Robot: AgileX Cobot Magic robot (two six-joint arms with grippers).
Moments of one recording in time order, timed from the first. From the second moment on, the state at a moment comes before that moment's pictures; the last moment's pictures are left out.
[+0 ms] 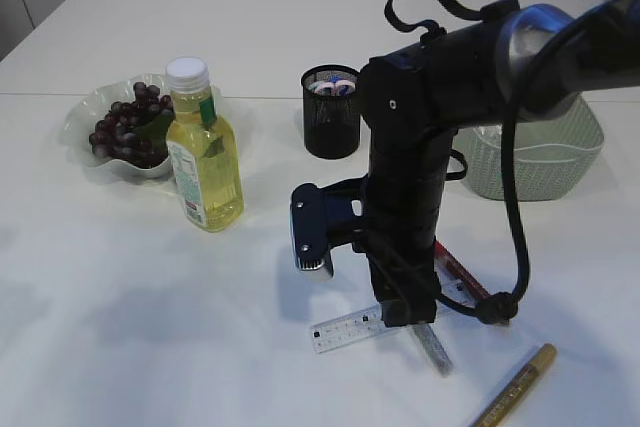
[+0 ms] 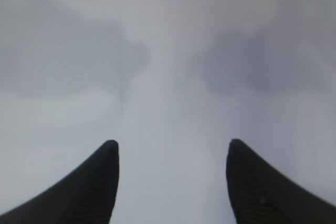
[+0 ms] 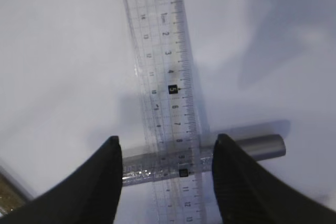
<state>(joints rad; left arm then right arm) -0.07 1.24 -0.76 -0.15 0.82 -0.07 0.59 2.01 -1.38 0.02 1.02 -1.10</state>
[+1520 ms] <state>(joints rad) -0.07 1.24 -0.76 -0.15 0.82 -0.07 0.59 2.10 -1.38 0.01 0.97 -1.10</state>
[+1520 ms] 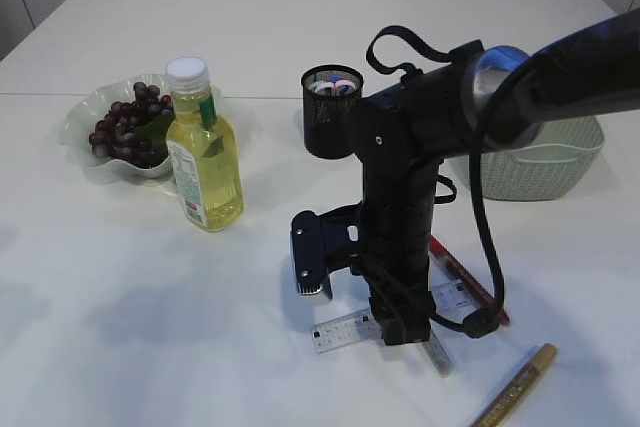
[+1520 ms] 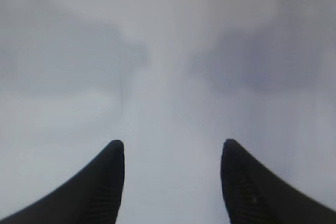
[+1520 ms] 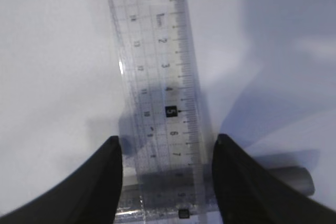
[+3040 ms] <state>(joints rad) -0.07 1.24 -0.76 -0.15 0.81 -0.07 0.59 2.03 -1.38 0.06 0.90 -1.10</state>
